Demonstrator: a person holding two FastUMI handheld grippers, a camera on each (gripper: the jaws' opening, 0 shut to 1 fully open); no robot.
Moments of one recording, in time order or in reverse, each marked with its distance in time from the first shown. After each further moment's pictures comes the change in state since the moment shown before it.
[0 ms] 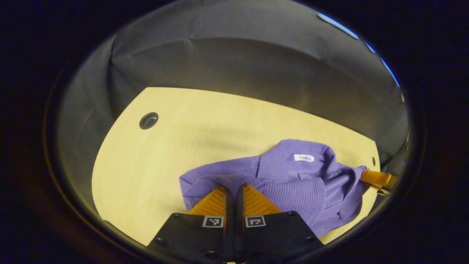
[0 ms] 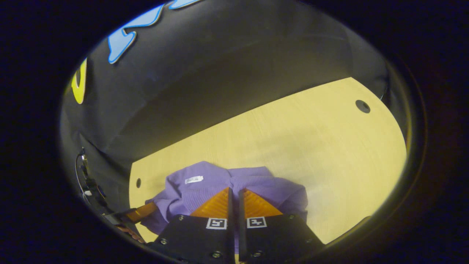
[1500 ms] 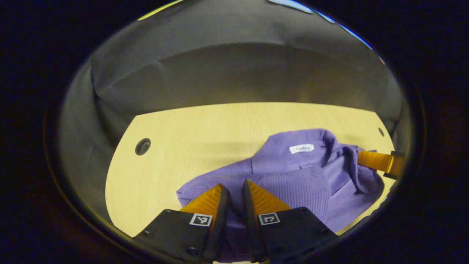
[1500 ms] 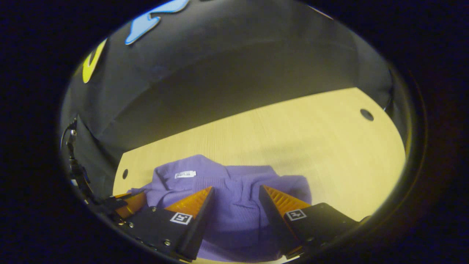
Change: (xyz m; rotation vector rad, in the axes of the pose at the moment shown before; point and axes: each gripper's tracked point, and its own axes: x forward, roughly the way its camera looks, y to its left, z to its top) left arm -0.015 -0.010 0.010 0.222 -0.142 0.021; right arm -0.011 0.008 0.007 -0.131 -0.162 -0.022
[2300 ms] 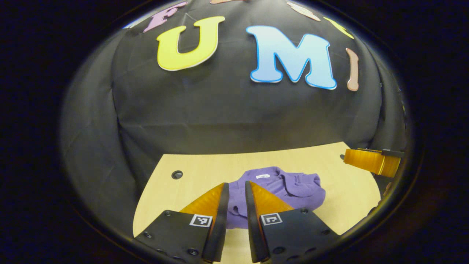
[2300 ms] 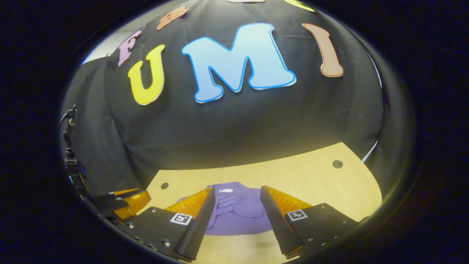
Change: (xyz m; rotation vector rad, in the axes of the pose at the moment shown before) left arm -0.268 -0.022 0.054 0.018 -0.341 -0.059; right arm -0.246 0.057 0.057 -0.127 -0.301 0.102
